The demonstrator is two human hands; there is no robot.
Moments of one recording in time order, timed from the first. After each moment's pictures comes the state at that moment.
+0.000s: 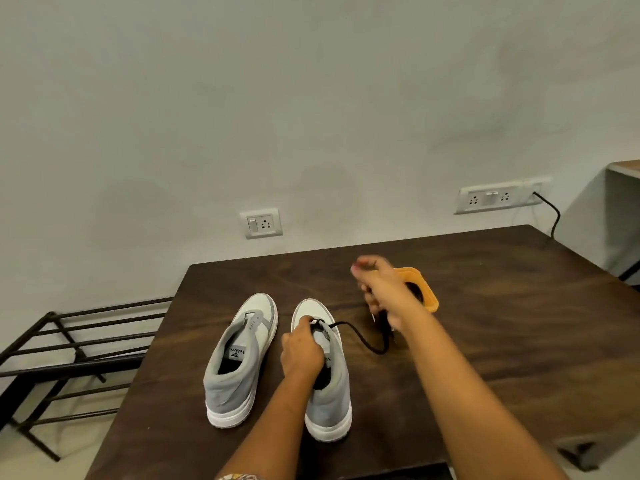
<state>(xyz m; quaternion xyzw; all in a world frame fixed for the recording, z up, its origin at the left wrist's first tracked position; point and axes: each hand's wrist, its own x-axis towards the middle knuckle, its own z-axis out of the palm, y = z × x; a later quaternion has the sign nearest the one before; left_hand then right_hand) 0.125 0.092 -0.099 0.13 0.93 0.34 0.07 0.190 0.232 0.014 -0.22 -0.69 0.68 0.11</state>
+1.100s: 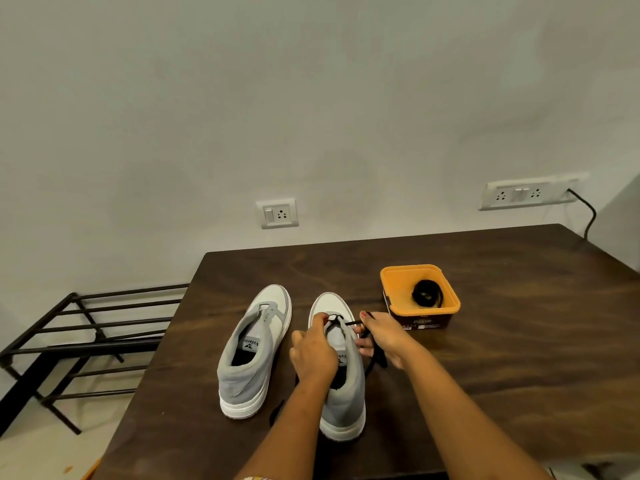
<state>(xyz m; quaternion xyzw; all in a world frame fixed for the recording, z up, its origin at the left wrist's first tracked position) 0.134 0.091 -0.106 0.09 0.94 0.33 0.04 0.165 0.218 -0.086 -0.30 -0.64 0.71 -0.04</state>
